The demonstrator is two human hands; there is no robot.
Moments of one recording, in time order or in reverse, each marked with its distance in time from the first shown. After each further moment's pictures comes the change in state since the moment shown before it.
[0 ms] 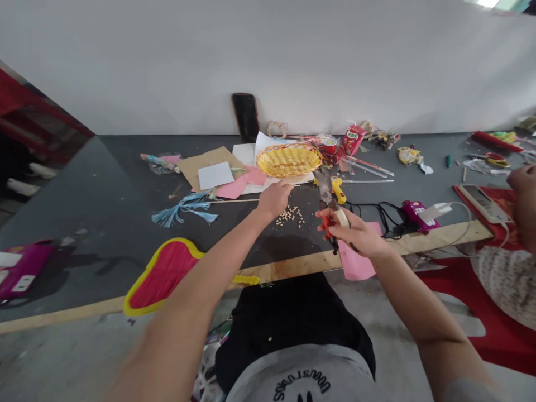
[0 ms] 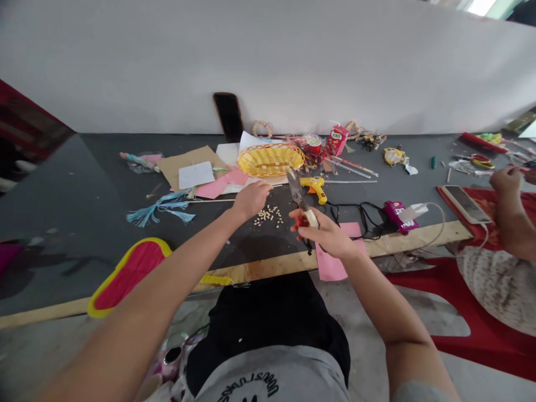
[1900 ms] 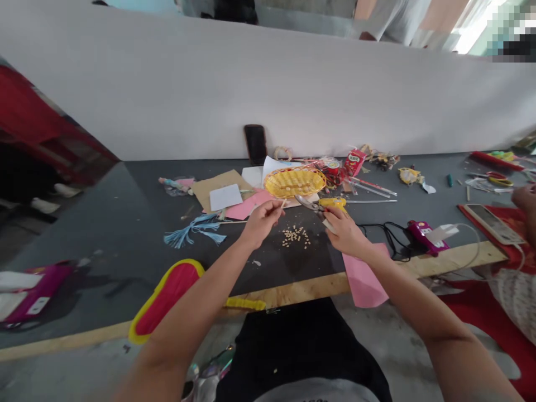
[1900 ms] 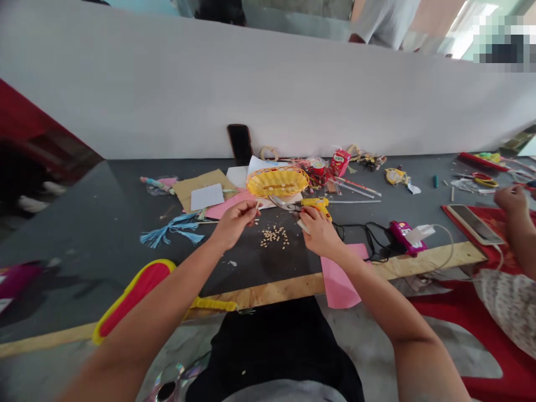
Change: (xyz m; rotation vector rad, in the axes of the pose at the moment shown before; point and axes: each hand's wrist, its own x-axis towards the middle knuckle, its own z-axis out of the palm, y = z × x) left_hand -0.036 -0.029 -0.018 -1.194 0.260 -0.149; right_hand 0.064 0.002 -0.009 -1.372 0.153 -0.336
